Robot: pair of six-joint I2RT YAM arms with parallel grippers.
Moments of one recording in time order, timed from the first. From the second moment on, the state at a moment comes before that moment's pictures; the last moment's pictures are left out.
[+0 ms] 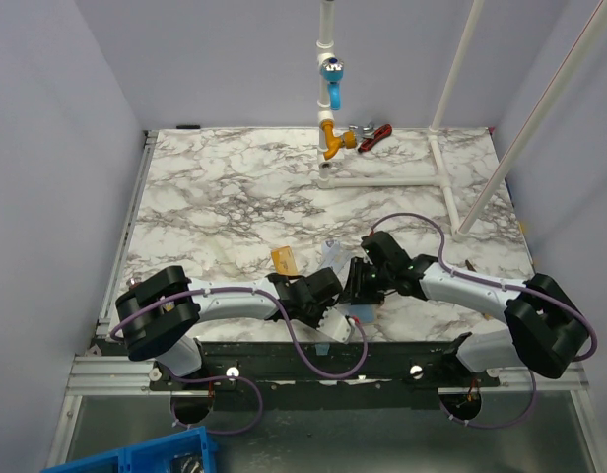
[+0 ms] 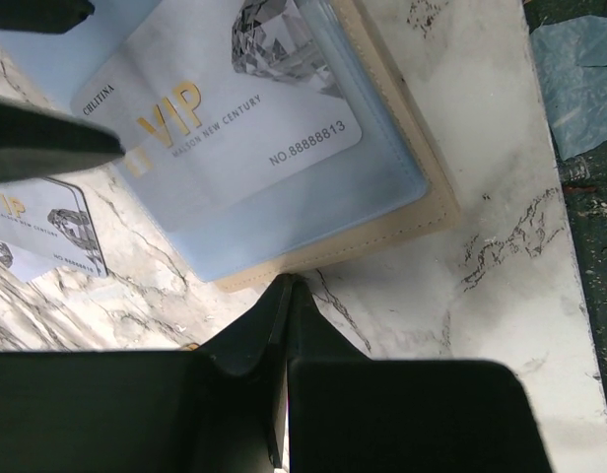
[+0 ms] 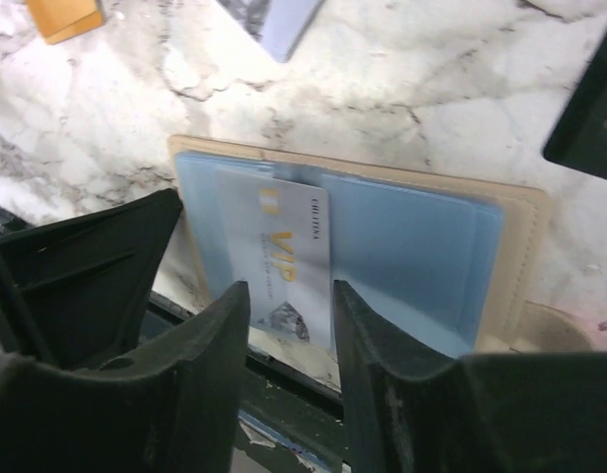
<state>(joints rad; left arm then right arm) -1.15 1.55 0.80 -0.38 0.00 0.96 0.74 1.35 0.64 -0.25 -0.22 0.81</state>
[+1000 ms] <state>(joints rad) -1.15 1.55 0.80 -0.37 -0.01 0.96 0.77 1.44 0.64 -0.21 -0.16 0.87</state>
